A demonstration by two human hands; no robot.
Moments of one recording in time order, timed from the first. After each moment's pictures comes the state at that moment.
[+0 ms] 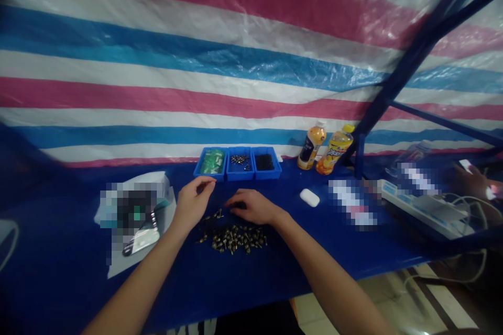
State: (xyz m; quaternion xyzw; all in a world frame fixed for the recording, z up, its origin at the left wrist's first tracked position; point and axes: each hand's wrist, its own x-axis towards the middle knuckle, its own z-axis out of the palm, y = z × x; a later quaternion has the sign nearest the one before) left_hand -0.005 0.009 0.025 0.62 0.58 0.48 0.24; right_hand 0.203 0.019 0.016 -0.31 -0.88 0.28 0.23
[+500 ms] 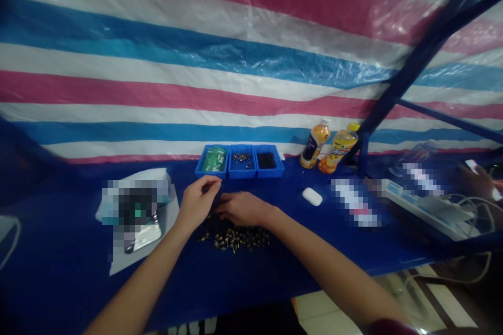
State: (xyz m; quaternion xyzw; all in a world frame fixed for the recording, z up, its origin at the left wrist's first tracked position) left_hand 0.001 0.004 0.028 0.63 0.56 0.47 0.26; right_hand 0.172 0.020 0.025 -0.23 -0.96 0.15 0.10
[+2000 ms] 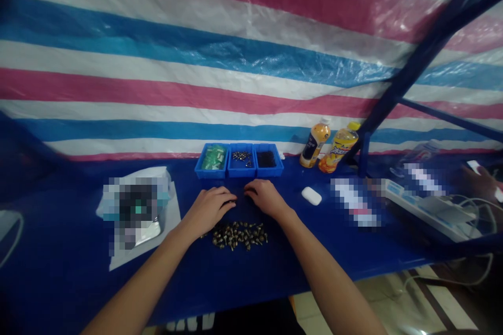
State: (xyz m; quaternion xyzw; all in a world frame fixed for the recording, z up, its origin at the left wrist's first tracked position) left_hand 0.006 -0.003 0.011 0.86 0.48 0.17 0.08; right_hand 0.222 0.037 -0.005 -0.44 -0.84 0.16 0.27
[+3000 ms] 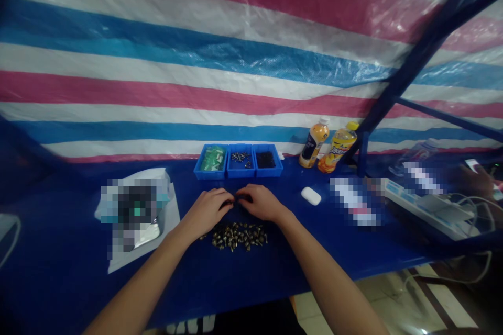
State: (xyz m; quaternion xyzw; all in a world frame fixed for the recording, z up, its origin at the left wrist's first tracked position) left_hand 0.004 -0.001 0.011 0.86 0.46 0.19 0.11; right_hand 0.213 0.023 0.002 -0.40 -0.85 0.22 0.25
